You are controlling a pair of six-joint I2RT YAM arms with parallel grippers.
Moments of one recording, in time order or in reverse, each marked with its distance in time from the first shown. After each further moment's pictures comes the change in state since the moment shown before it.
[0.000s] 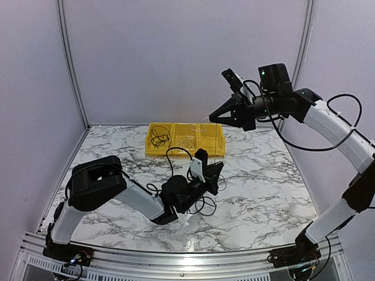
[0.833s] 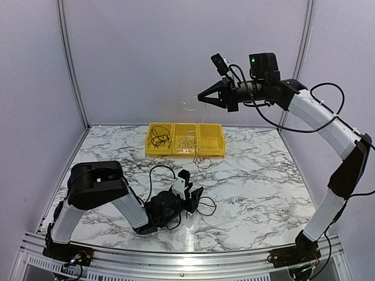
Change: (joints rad) left arm 0.017 -0.014 -0.305 -0.041 -0.095 -0.076; right arm -0.024 0.194 0.242 0.107 0.118 0.087
